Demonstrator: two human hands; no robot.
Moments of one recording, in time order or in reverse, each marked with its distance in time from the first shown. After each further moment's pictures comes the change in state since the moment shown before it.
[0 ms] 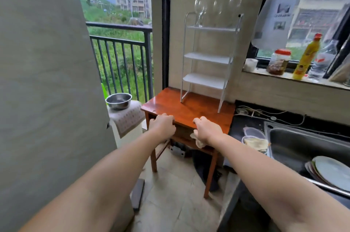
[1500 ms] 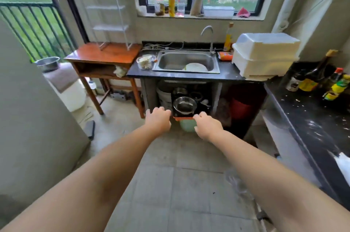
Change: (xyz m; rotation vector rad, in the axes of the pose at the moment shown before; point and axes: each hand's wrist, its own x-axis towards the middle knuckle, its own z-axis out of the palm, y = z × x) left_hand -0.582 0.372 0.158 0.231 -0.209 0.317; right_hand -0.742 0.194 0.024 0.011 -0.120 0.402
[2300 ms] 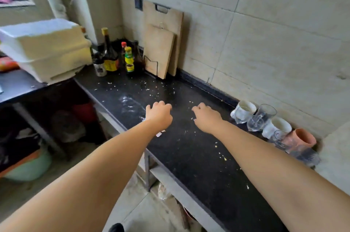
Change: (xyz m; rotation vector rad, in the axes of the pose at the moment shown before) left_hand -0.056 0.608 0.077 -0.034 -0.145 0.951; right_hand -0.339 0.480 -0.008 0.015 0.006 0.928
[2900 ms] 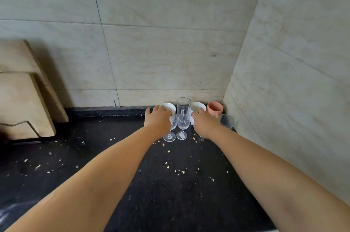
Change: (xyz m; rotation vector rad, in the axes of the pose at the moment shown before) left_hand 0.129 0.195 0.013 0.109 -0.077 0.868; right_hand -0.045 0.158 0.010 0.098 0.007 0.819
